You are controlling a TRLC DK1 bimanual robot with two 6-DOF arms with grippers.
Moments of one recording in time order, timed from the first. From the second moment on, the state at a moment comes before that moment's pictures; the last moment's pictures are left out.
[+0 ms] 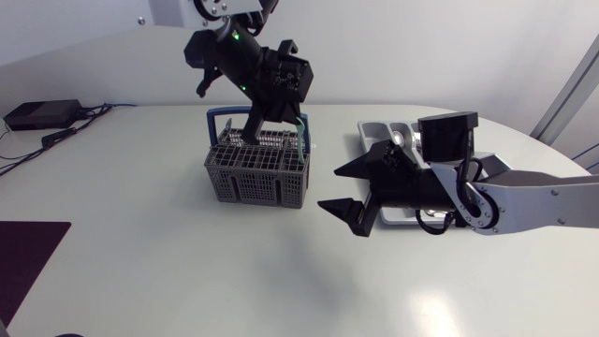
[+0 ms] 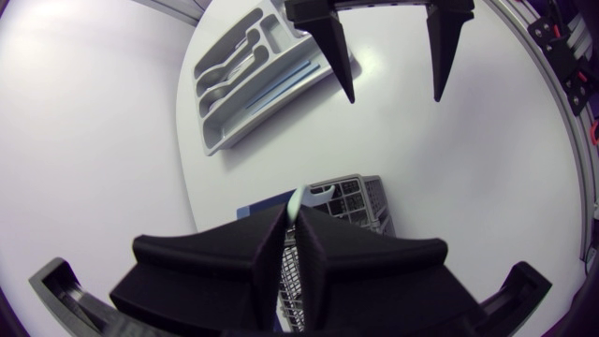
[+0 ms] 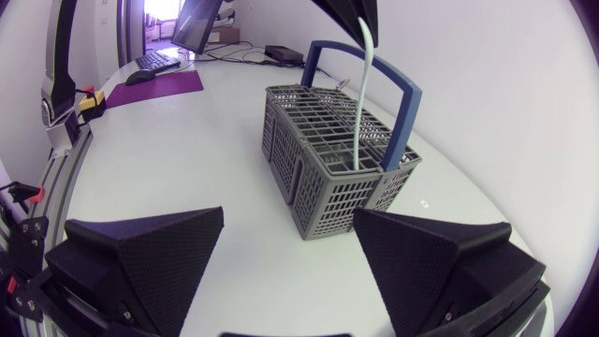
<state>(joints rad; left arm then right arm) -0.54 1.99 1.96 -0.94 0.20 1.49 0.37 1.53 0.69 0.26 -0.57 -0.48</state>
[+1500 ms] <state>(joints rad) -0.57 1.99 2.12 -1.06 0.37 0.19 0.51 1.30 0.56 0.63 0.01 -0.45</state>
